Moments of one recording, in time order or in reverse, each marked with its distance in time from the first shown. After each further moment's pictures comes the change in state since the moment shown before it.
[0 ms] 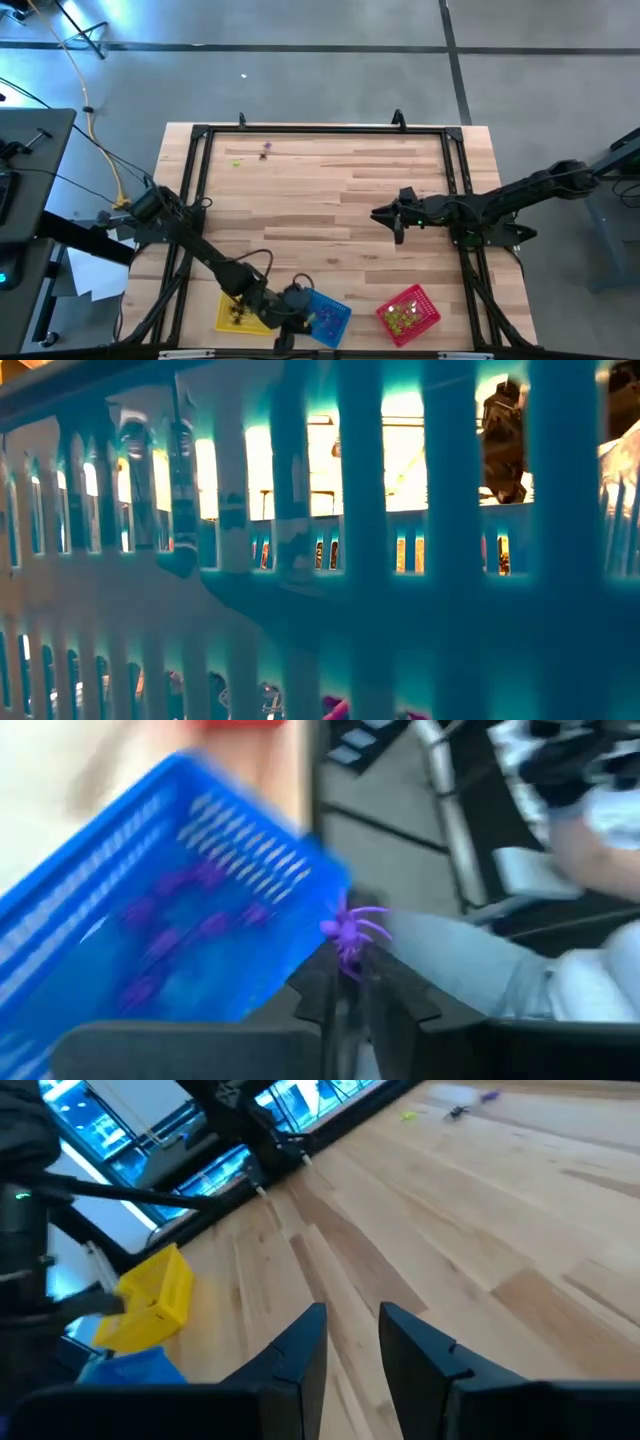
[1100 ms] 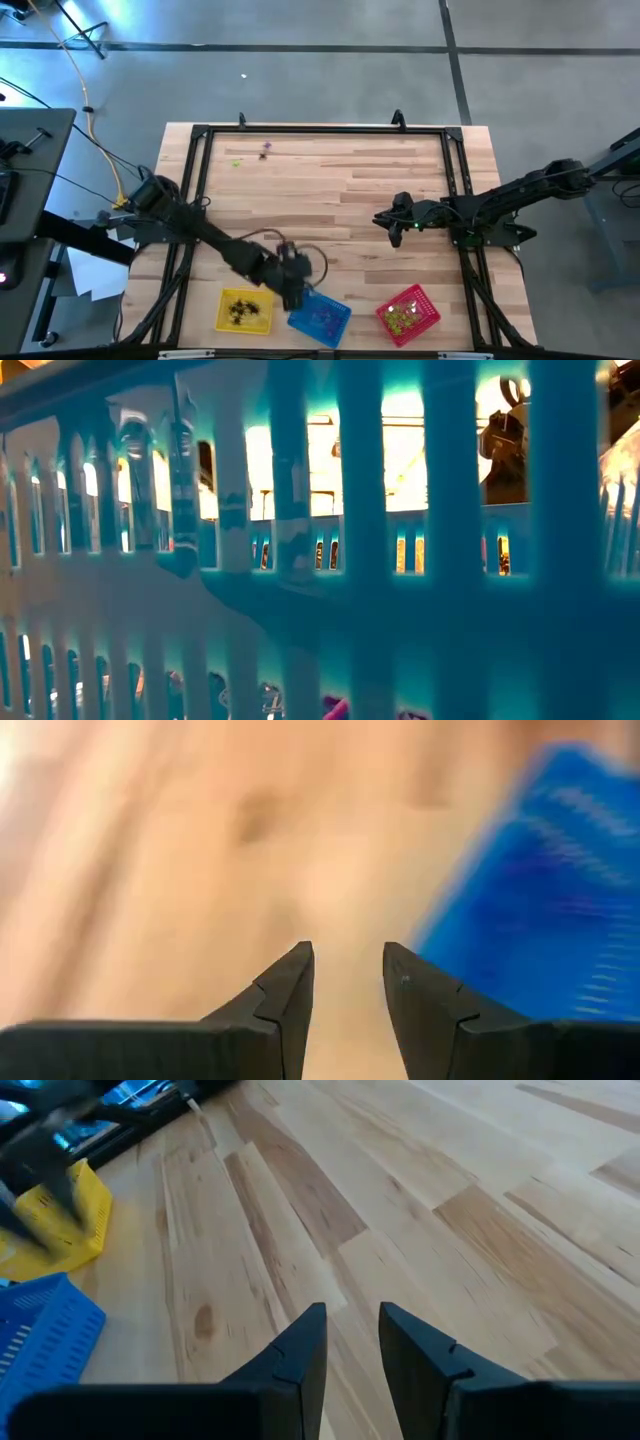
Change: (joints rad) left arm 0.156 -0.061 0.046 -0.509 -0.213 0.148; right arm -0.001 0.073 0.009 -0.171 0.003 0.000
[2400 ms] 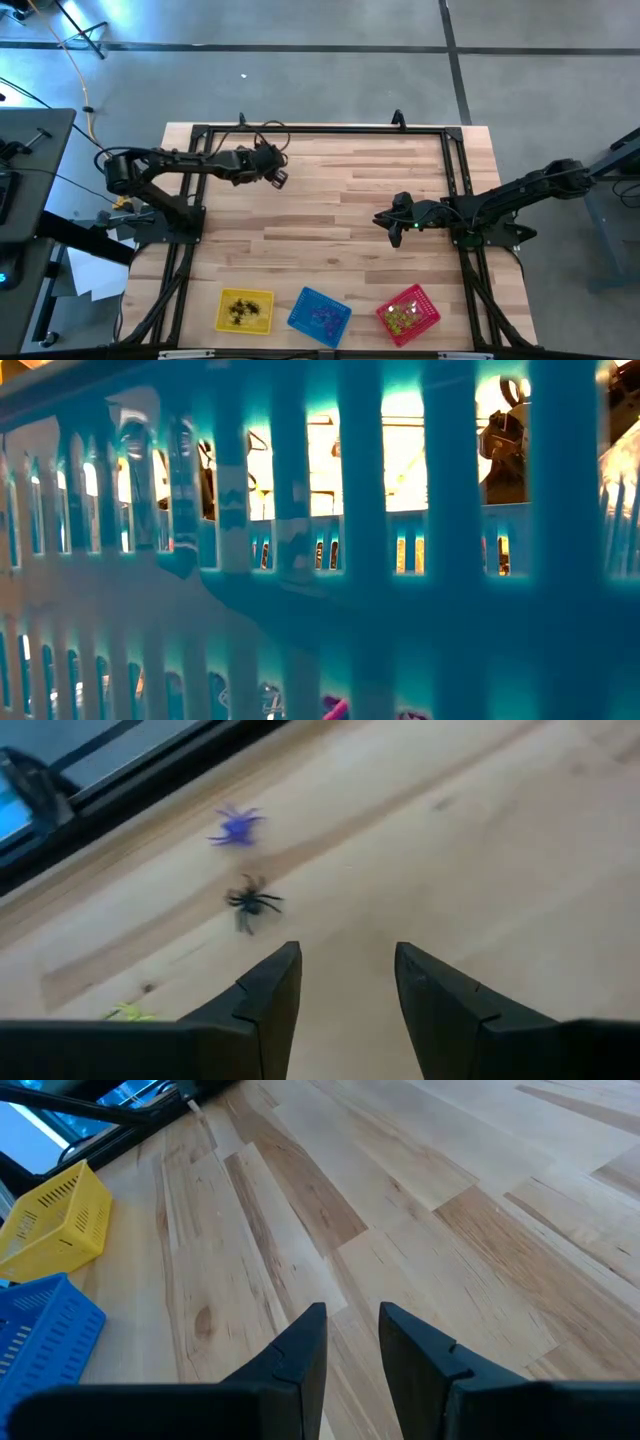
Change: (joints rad) left arm 0.913 -0.307 -0.404 0.005 -0.172 0.152; right arm 0.000 0.000 0.000 -0.001 0.001 0.000
